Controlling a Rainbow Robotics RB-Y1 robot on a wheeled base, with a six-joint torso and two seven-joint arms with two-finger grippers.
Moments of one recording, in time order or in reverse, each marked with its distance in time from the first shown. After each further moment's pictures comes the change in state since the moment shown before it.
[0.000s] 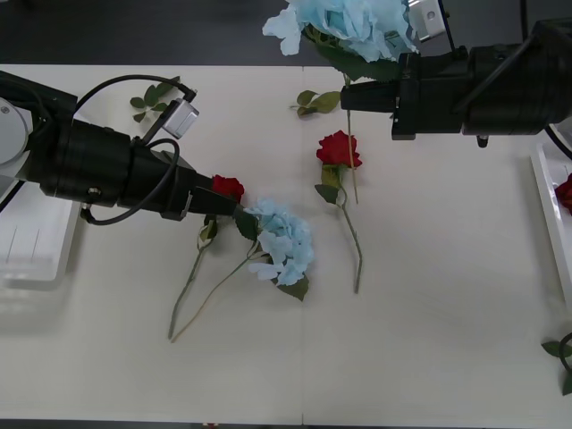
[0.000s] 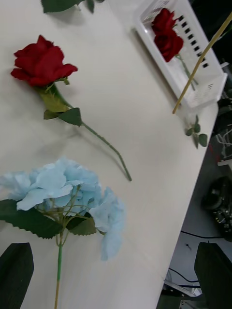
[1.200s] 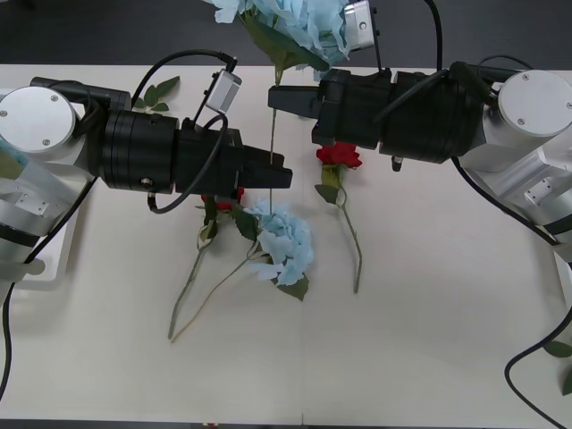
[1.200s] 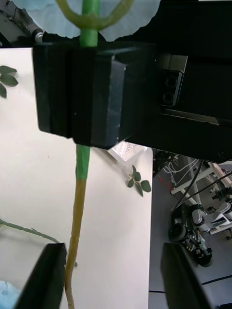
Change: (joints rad) right arm 0.000 0.174 0.141 0.000 -0.076 -0.246 -0.030; left arm -0.070 -0.218 -0.002 0.124 0.192 -0.032 -0.280
